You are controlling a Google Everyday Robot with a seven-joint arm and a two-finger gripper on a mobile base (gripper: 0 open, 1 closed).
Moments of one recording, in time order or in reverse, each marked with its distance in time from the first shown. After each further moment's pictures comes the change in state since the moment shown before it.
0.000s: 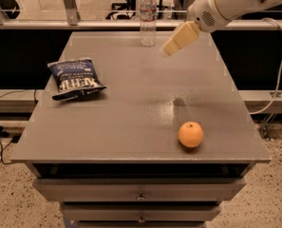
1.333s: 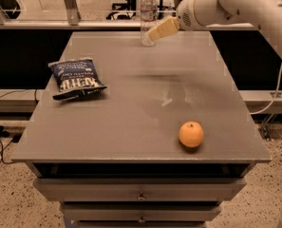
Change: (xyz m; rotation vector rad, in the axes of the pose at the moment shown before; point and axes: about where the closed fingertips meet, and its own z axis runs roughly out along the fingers) arm -0.022 -0.074 0.073 0.167 -0.191 0.138
